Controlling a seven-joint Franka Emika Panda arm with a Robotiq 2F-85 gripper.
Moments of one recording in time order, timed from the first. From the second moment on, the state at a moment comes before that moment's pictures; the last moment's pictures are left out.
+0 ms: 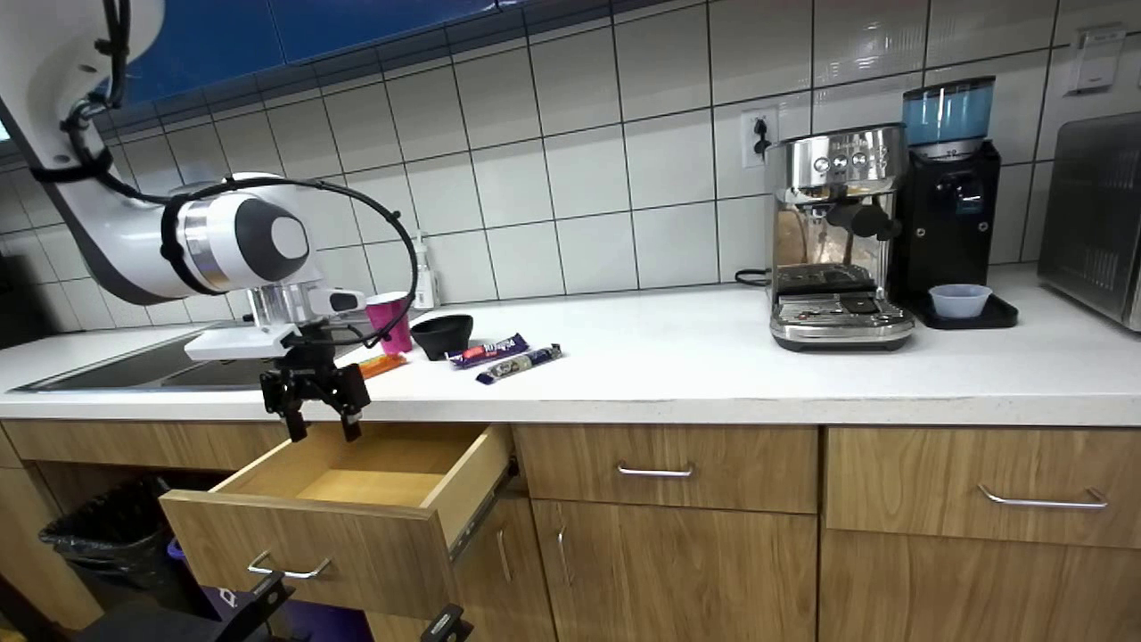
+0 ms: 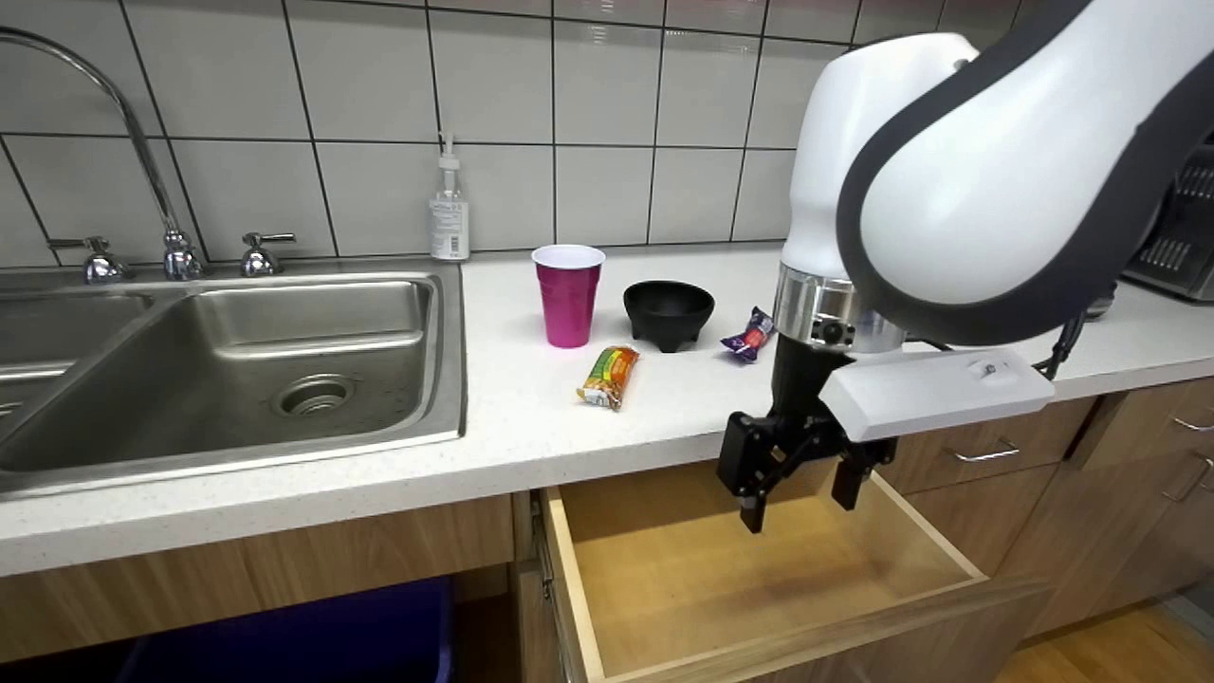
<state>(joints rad) 0.34 0.25 0.10 -2.47 -0.02 2.64 0.33</state>
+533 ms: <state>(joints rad) 0.34 0.22 0.11 -2.37 -0.05 2.64 0.33</state>
